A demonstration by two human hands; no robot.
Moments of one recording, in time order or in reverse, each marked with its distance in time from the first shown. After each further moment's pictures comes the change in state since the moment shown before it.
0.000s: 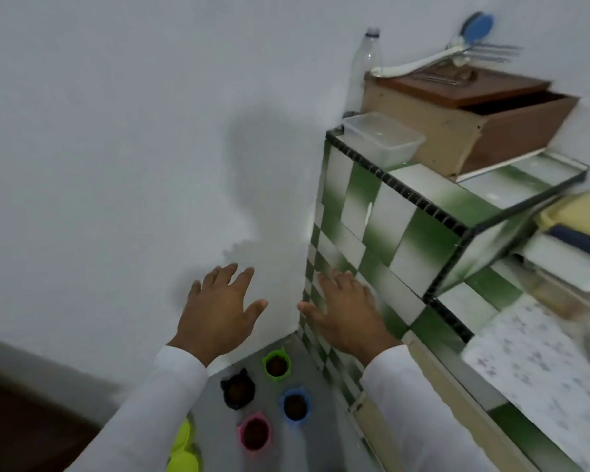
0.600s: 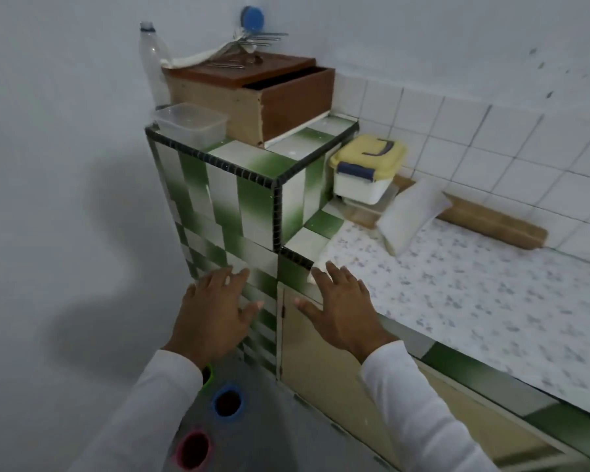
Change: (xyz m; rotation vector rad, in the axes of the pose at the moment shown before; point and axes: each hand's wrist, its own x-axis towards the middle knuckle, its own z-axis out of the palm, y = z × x) left_hand -0.052 0.191 0.038 -0.094 -0.084 0.467; right_hand -0.201 0.139 -0.027 0.071 0.205 0.418
